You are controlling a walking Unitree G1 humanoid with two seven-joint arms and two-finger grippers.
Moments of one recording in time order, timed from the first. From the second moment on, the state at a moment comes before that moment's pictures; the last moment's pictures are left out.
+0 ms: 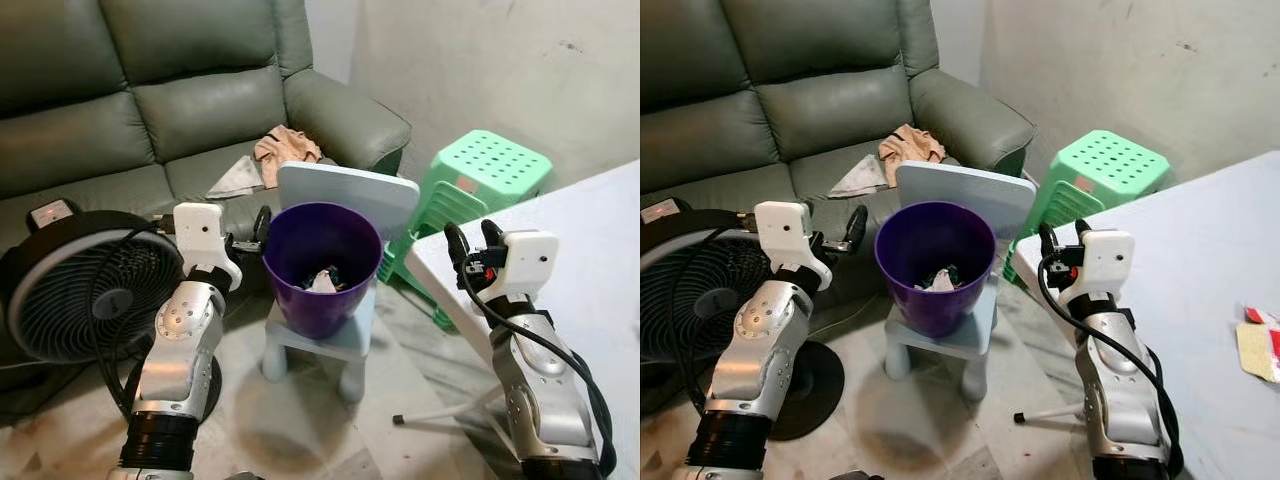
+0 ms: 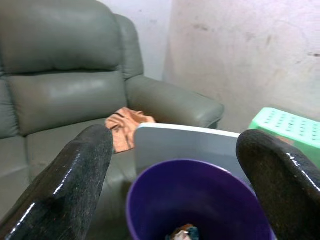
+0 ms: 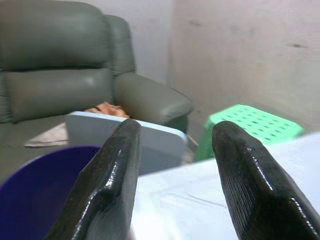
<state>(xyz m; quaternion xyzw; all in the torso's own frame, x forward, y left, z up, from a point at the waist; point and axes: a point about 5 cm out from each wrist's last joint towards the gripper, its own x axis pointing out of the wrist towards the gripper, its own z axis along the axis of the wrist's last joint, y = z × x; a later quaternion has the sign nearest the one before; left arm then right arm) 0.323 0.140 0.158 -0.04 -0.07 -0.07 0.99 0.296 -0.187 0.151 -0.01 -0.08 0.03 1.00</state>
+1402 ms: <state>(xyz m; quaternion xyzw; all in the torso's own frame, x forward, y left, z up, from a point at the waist) 0.322 0.145 0.157 -0.06 -0.06 -0.06 0.99 0.289 -0.193 0.146 0.00 -0.06 0.02 1.00</state>
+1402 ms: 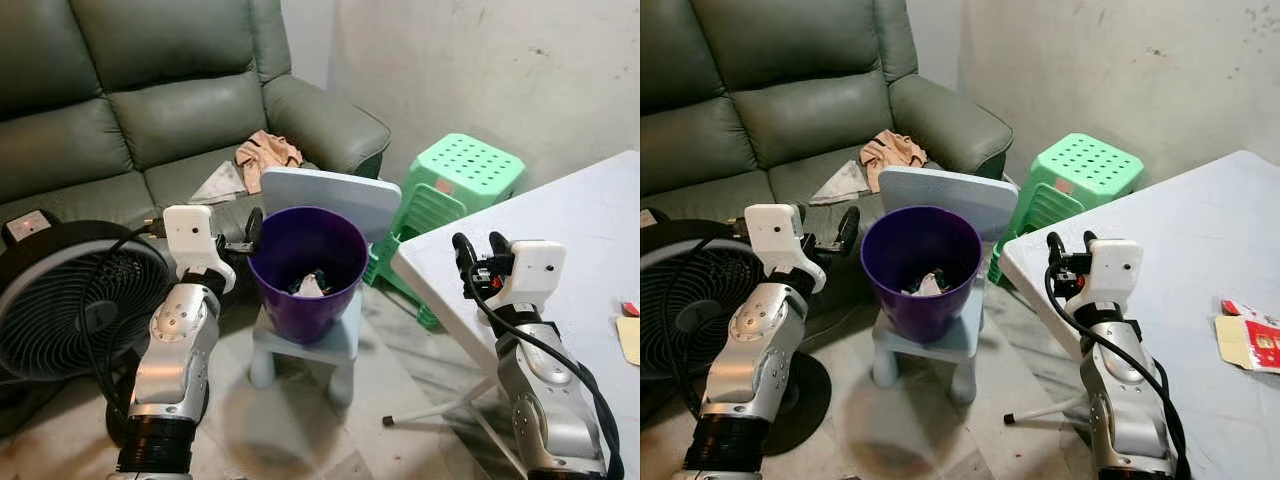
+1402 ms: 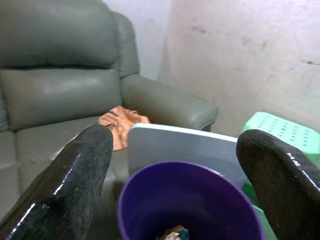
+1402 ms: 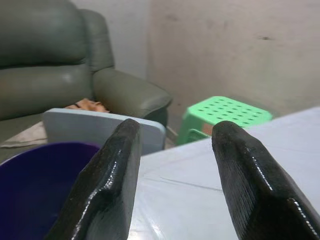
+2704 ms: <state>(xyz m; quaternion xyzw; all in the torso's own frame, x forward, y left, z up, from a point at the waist) 0.309 0.147 0.148 -0.06 -0.01 -0.06 1.00 0.283 -0.173 0.131 0.01 -0.03 0.03 1.00</state>
